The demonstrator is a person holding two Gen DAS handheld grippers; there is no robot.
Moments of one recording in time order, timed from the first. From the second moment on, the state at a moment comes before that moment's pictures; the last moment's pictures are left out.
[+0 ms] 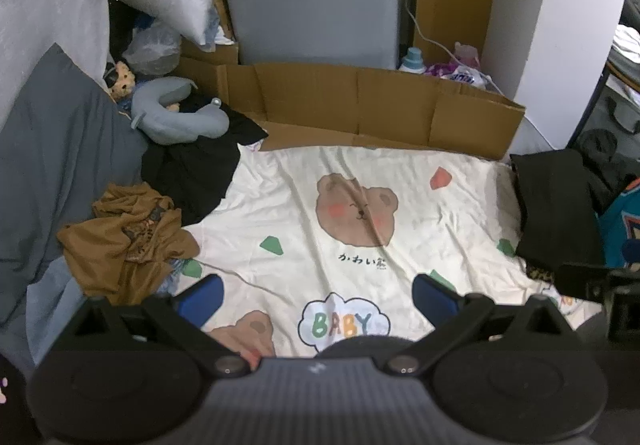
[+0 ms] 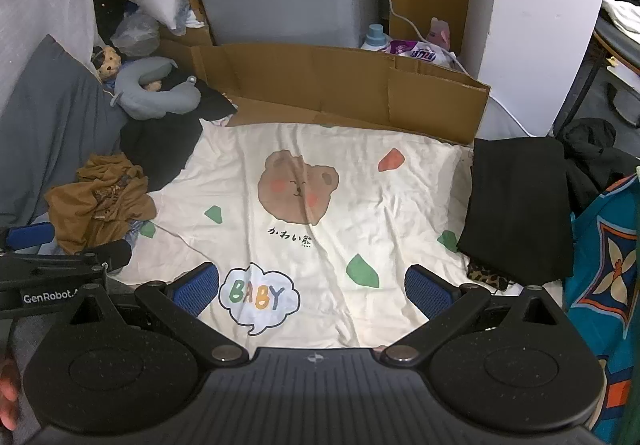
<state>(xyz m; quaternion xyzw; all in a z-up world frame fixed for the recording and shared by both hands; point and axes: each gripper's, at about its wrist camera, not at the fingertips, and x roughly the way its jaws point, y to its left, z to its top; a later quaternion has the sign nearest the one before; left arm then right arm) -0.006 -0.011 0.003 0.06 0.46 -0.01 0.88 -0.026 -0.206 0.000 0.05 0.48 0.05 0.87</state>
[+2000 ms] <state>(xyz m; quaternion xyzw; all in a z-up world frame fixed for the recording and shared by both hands) 0.030 0.083 0.017 0.07 0.42 0.03 0.90 -0.002 -0.192 0.005 0.07 0.44 0.04 0.89</state>
